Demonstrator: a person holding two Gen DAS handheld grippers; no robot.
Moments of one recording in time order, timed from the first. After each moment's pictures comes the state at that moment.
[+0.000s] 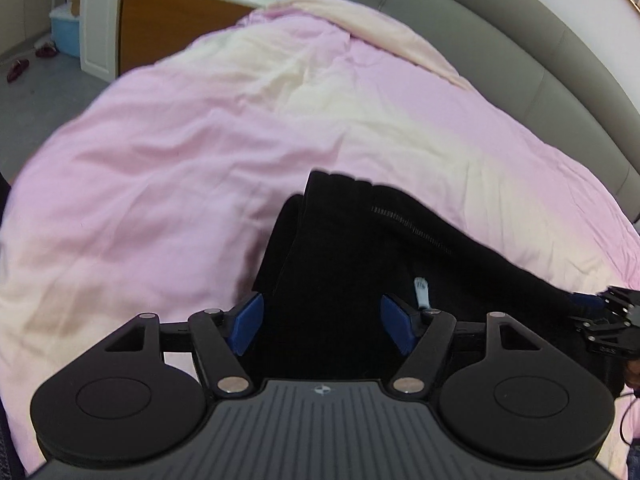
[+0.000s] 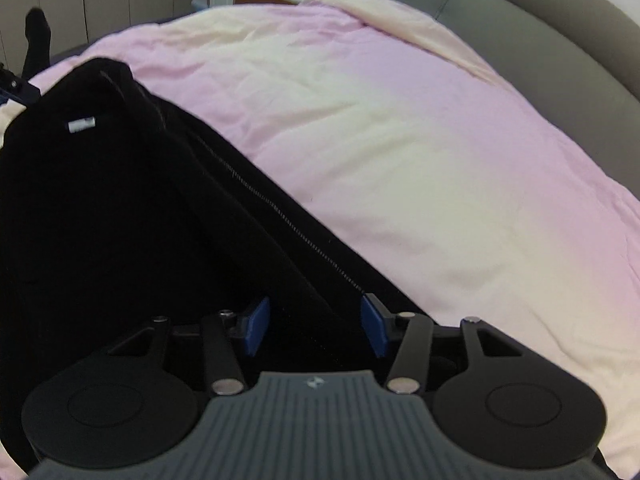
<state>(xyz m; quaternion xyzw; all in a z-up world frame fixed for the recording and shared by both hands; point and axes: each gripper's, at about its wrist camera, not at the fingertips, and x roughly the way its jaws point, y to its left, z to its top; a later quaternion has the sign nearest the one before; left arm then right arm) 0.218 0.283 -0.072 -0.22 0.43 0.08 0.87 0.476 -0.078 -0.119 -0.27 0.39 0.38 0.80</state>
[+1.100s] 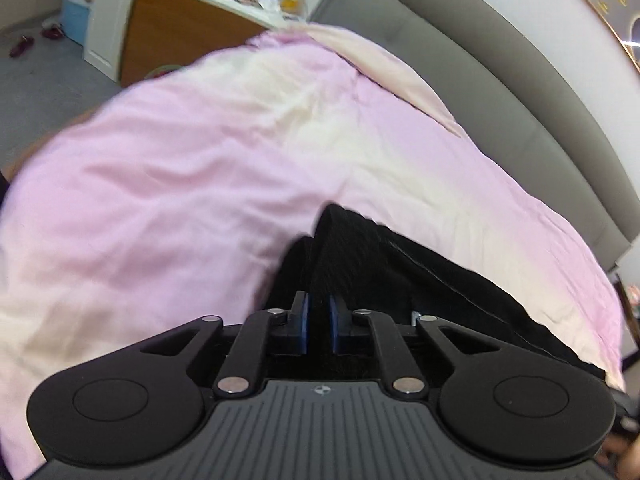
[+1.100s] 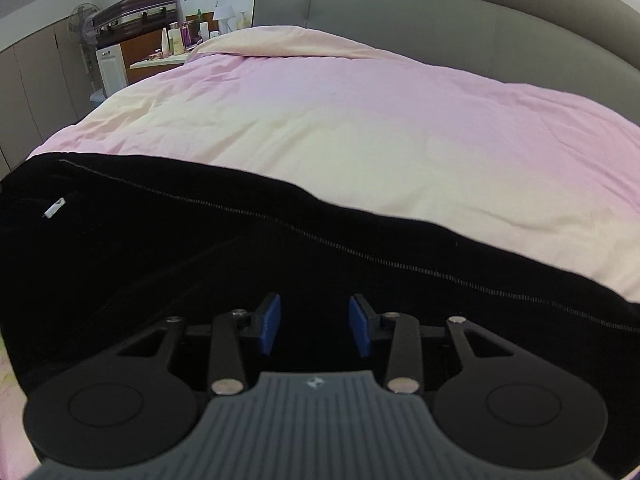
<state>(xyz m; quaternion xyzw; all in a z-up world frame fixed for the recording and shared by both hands) 0.213 0.319 -0.057 -0.27 0.37 0.09 0.88 0.415 -0.173 -0.102 -0.08 0.39 0.26 0.88</state>
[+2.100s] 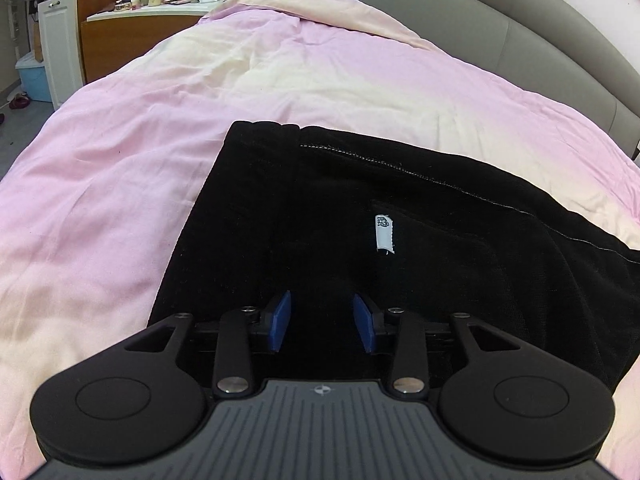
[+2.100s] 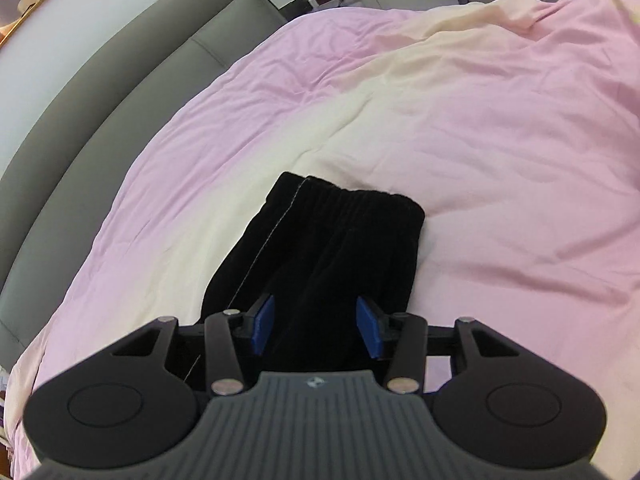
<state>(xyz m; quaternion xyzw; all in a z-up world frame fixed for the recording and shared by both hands) 0.225 0.227 -0.096 -0.14 0.43 0.06 0.89 0.415 -0.513 -0.140 0.36 0.29 -0.20 0.86</state>
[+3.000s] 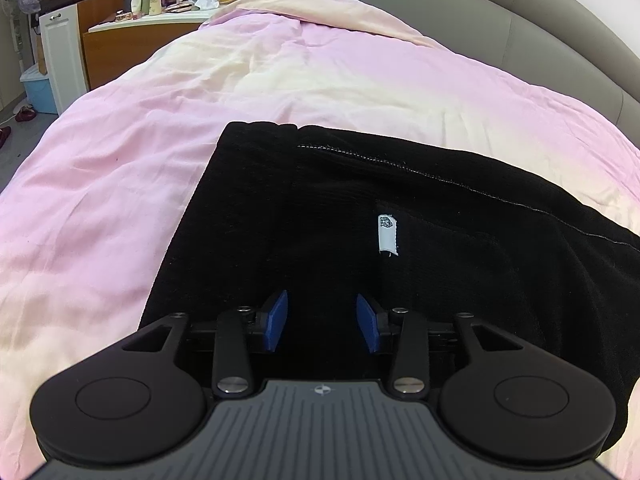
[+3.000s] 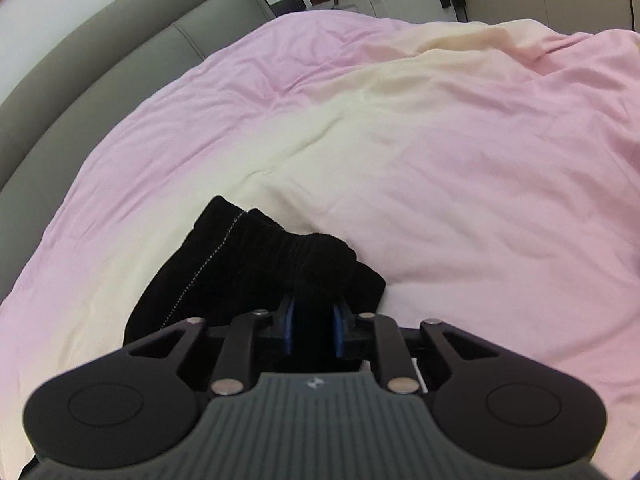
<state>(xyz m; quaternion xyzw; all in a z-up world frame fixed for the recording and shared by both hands) 0.231 0.217 -0.101 -0.12 0.43 0.07 0.89 0.444 -0.565 -0.151 0.30 0.31 -0.23 0.87</state>
